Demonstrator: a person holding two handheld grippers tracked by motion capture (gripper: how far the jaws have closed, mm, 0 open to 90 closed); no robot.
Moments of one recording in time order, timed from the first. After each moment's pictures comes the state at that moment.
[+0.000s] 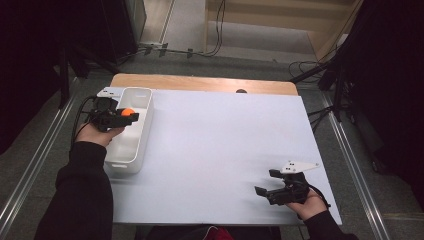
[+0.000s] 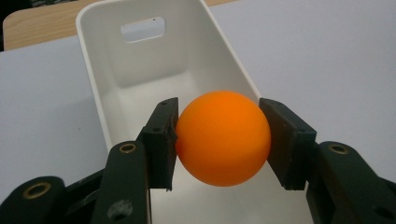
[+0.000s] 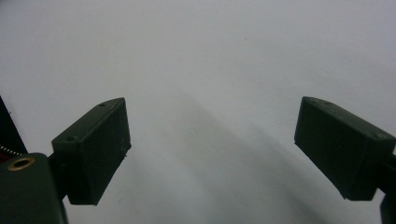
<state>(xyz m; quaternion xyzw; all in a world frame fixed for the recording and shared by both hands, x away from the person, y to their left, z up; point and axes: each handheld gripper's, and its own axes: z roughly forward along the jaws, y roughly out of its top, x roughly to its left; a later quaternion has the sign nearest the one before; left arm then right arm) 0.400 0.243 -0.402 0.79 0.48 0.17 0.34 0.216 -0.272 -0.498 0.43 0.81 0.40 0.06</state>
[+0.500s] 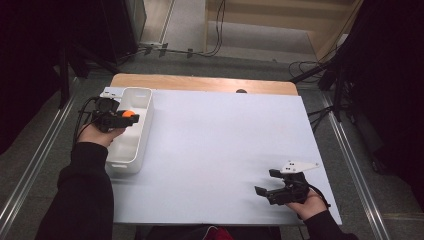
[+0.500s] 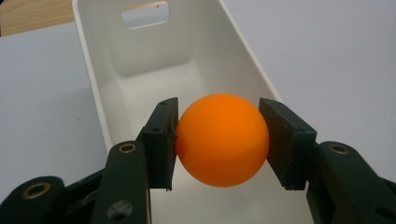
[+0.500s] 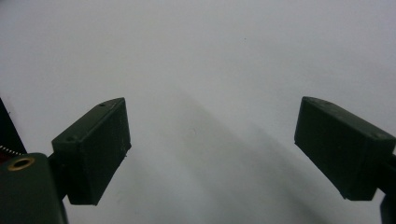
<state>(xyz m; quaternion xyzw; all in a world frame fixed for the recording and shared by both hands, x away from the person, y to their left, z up) 0.403 0.242 -0.409 0.79 0.49 0.17 0.33 0.217 -0.272 -0.498 0.43 0.81 0.40 0.06</state>
